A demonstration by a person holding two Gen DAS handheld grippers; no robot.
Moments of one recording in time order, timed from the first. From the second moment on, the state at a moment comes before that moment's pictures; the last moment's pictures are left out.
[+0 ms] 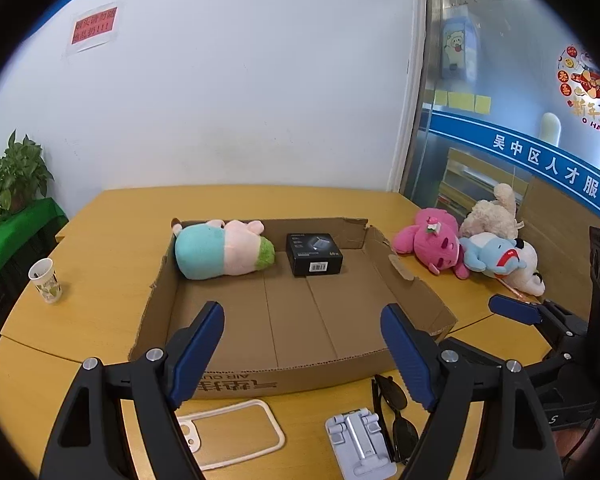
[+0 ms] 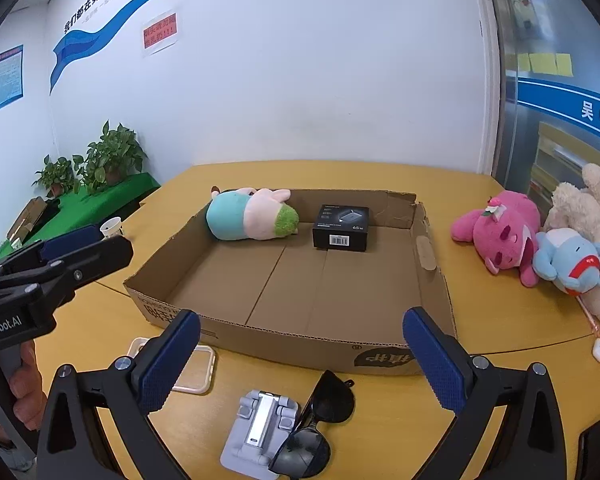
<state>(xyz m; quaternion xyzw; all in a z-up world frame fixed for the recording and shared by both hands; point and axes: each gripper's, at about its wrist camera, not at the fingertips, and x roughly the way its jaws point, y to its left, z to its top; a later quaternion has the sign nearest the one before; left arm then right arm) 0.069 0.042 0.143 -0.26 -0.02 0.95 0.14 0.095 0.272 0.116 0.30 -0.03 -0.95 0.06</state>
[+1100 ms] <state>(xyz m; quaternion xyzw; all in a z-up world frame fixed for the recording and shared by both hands) 0.065 0.049 0.040 -0.41 -0.07 0.89 0.20 0.090 0.277 -0.040 0.48 -0.12 -0.86 0.16</state>
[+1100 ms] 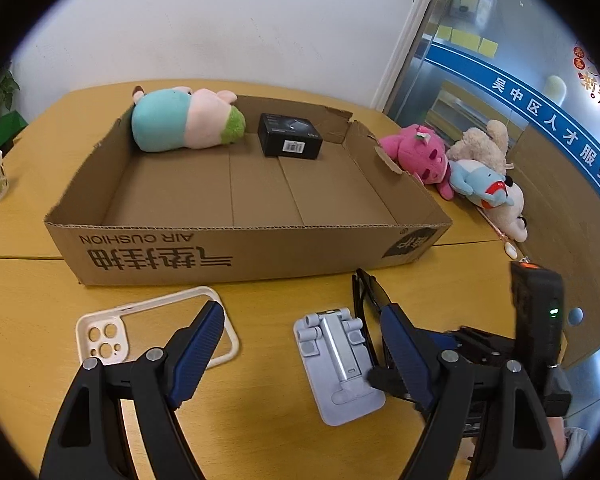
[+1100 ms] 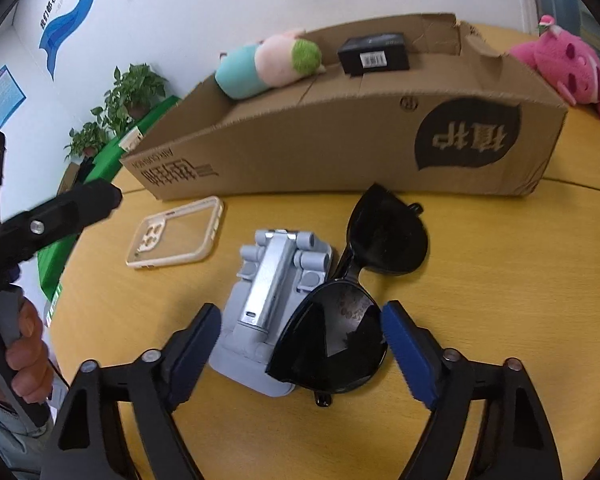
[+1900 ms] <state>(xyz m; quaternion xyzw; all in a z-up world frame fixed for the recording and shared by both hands) 0.037 0.182 -0.030 -0.54 -0.03 0.76 0.35 0.147 0.325 -0.052 0.47 -0.13 -0.86 0.14</state>
